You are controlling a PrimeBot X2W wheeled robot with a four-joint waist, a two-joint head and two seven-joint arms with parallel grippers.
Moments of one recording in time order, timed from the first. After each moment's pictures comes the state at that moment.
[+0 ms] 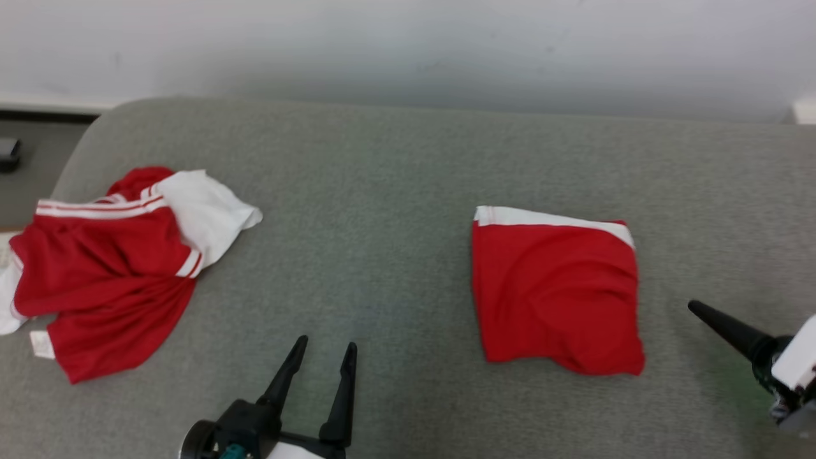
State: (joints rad) left arm -0.06 0.05 -0.25 0.14 -0.15 0.02 -0.26; right arm -0.30 -0.37 0.03 0.33 1.22 0.13 0.68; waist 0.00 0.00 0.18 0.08
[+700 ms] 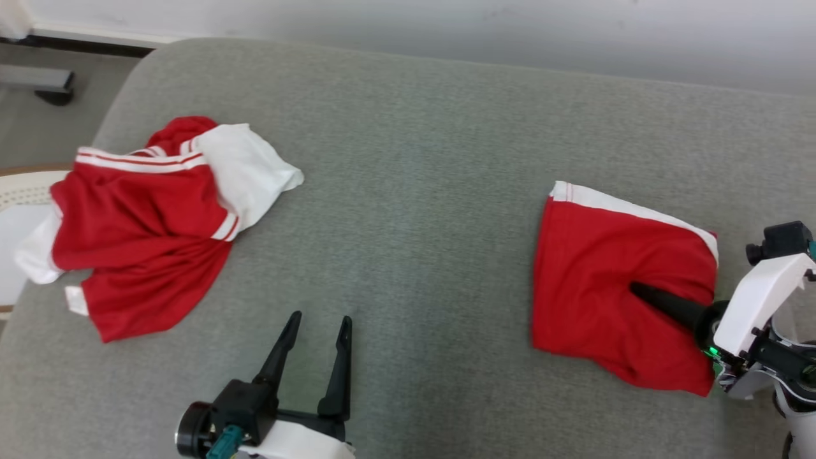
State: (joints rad) left arm -0.12 0.05 -0.28 0.13 -0.17 0.06 -0.26; right arm -0.47 -0.24 0.07 0.36 1.16 0.13 0.87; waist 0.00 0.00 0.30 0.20
